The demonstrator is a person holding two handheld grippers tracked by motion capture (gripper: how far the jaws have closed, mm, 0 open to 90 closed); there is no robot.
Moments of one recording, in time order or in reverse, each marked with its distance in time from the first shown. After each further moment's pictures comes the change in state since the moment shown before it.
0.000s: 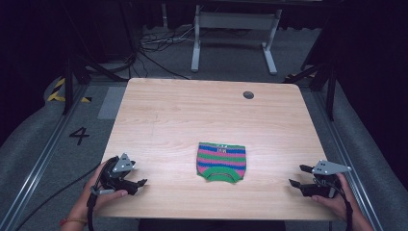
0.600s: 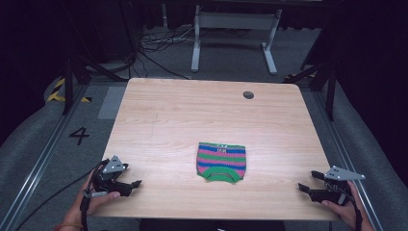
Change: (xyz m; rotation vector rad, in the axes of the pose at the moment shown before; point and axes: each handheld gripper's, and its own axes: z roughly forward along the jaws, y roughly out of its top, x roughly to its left) left arm 0.008 -0.022 0.000 -0.050 -0.002 -0.101; right arm -0.009 -0.034 -0.014 -0.018 -0.061 0.142
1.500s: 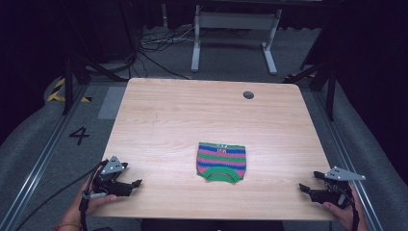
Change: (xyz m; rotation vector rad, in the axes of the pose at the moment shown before) left arm 0.002 -0.002 0.002 -0.032 0.008 -0.025; right arm 0.001 -0.001 0.000 0.016 -0.032 0.031
